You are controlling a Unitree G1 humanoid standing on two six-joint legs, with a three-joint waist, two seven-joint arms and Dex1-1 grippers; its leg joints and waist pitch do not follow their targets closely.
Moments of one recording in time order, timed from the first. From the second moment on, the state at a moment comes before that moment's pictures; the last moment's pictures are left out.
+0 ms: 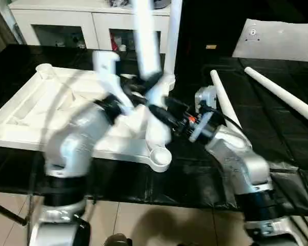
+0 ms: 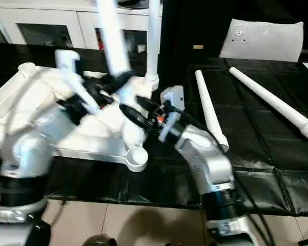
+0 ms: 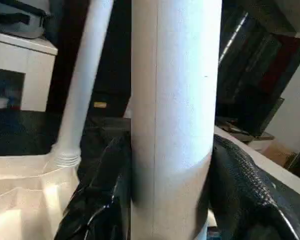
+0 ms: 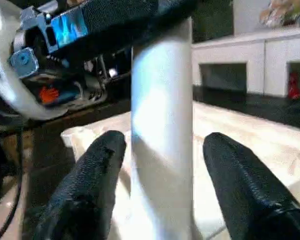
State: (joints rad) left arm -0.57 0.16 0.12 -0.12 -0.58 0.70 -0.36; right arm -0.44 -0.14 0.07 0.10 0.45 0.37 0.75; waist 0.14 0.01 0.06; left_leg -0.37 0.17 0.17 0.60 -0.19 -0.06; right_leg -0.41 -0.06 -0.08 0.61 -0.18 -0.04
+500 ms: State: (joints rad) left arm -0.64 0.28 0.07 -0.09 -0.68 0.79 -0.65; right arm -0.55 -0.33 0.06 0.13 0.56 0.59 1.00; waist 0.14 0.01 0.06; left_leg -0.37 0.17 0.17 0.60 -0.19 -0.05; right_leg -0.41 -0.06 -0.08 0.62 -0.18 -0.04
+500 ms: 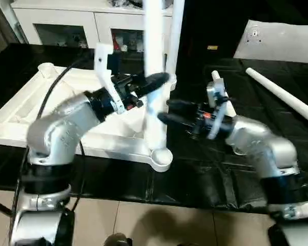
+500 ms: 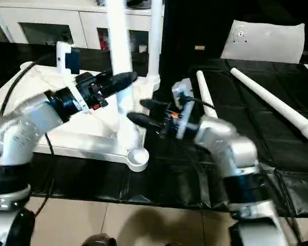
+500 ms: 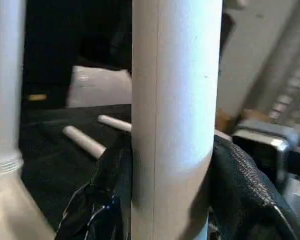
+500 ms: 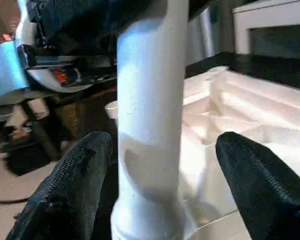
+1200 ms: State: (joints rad) left arm -0.70 0.34 -0.09 -0.10 -0.69 0.78 -0.90; right arm -0.55 -0.37 0.20 0.16 0.52 0.60 1.21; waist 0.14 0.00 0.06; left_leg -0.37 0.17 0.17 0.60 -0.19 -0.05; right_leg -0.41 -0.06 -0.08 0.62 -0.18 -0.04
